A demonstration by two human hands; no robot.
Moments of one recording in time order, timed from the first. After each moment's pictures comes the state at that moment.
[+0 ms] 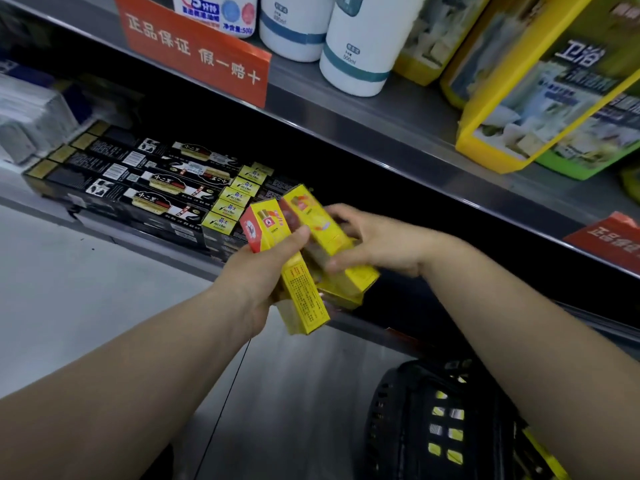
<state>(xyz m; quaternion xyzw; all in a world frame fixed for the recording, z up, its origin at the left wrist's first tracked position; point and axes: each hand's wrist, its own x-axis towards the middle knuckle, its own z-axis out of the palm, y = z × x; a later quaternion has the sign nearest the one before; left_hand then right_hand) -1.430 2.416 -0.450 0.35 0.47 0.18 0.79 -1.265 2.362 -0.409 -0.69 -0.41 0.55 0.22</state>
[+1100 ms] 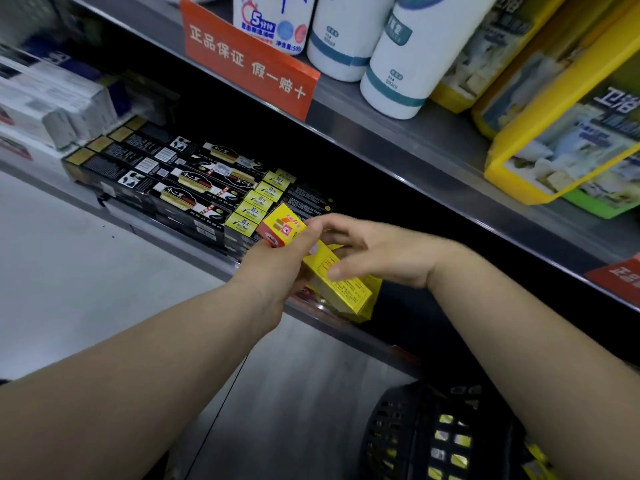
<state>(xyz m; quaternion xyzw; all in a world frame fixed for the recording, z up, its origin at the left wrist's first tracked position) -1.430 2.421 -0.444 0.33 0.51 0.22 0.76 -1.284 2.377 -0.397 -0.61 -0.47 0.61 0.19</state>
